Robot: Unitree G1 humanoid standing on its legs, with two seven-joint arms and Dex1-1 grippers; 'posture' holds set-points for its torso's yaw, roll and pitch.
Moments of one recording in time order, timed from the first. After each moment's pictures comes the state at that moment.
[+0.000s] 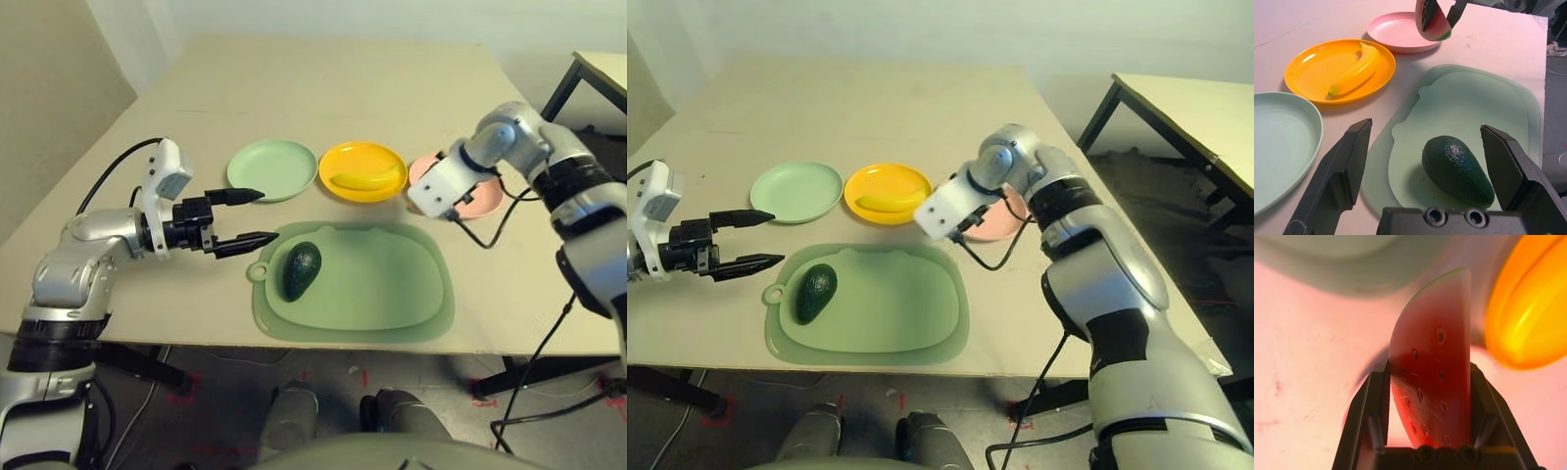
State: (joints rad) left arm -0.32 0.85 0.13 -0.04 -0.54 0.41 -1.22; right arm -1.29 -0.58 0.69 1.15 -0.56 -0.73 1.21
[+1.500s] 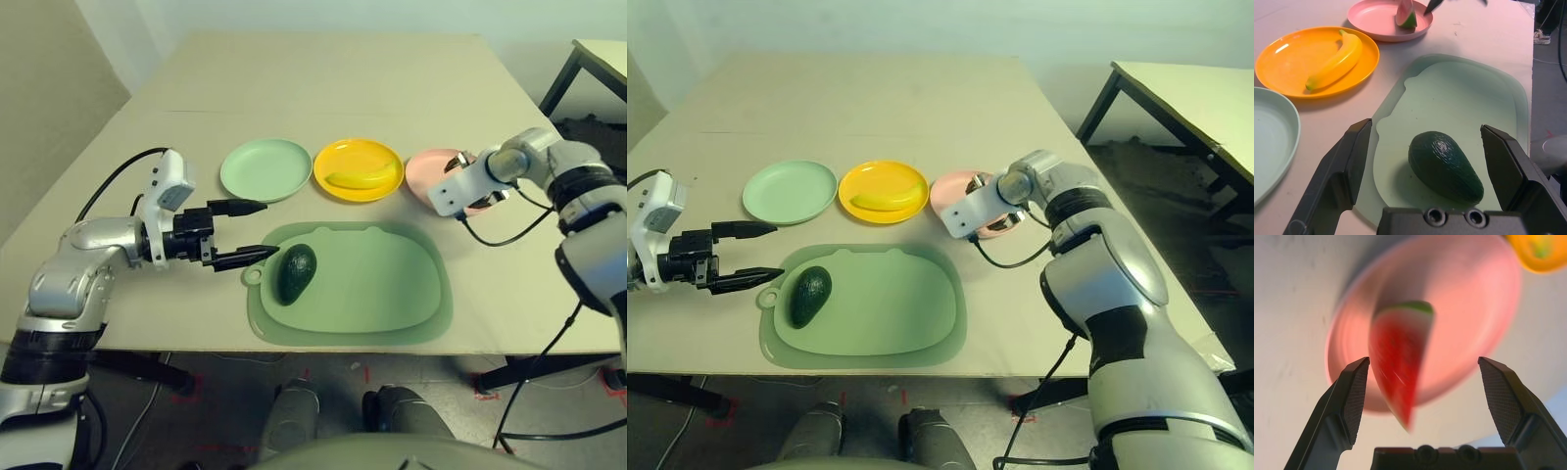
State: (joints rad) left arm -0.28 0.87 0.13 -0.08 -0.55 0.41 -1.25; right arm -1.34 -0.67 0.65 1.27 -0.73 -0.74 0.96
